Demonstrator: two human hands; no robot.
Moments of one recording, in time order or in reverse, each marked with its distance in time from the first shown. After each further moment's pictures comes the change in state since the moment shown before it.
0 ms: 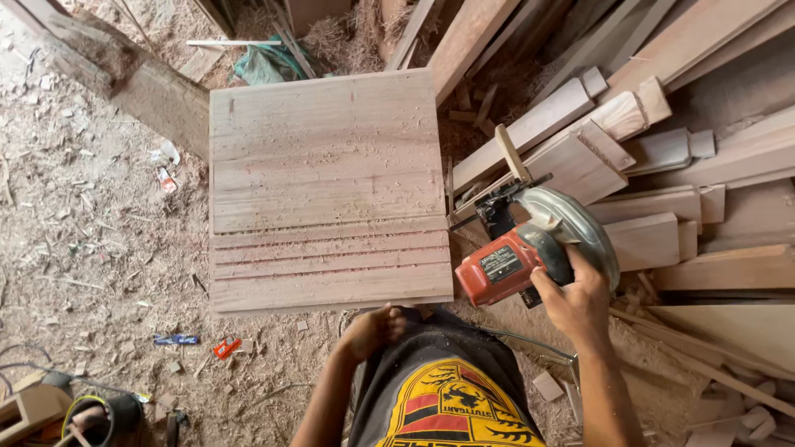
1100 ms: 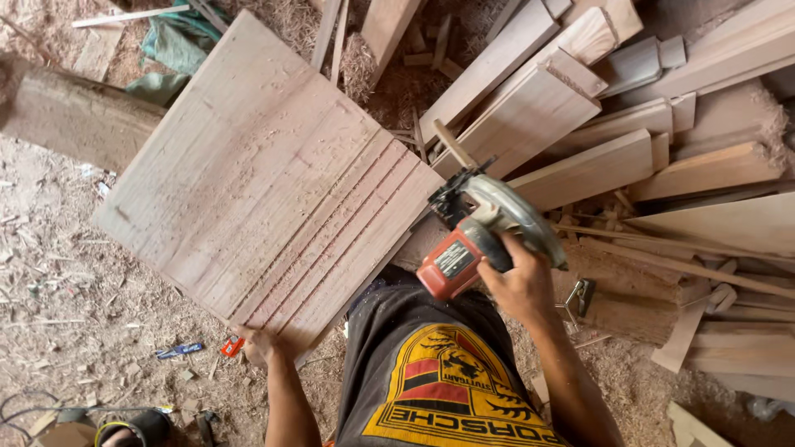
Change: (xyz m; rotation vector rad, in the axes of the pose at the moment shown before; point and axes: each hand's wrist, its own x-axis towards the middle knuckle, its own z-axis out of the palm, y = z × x) left_hand -0.004 0.047 -0.195 0.125 1.327 -0.028; right_hand -0.018 -0.035 0.059 0.012 -0.038 0.009
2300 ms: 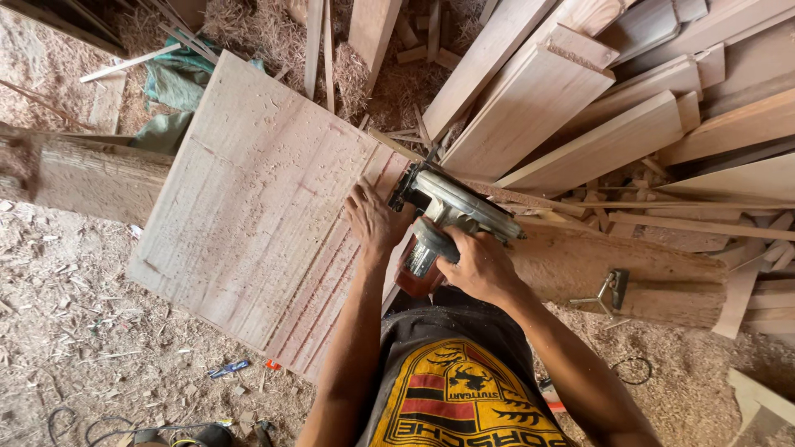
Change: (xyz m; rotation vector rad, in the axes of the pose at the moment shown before) left_hand -0.317 0.196 0.111 0.658 -0.500 1.498; right_hand 0.059 -0.004 0.067 -0.067 -0.307 -0.036
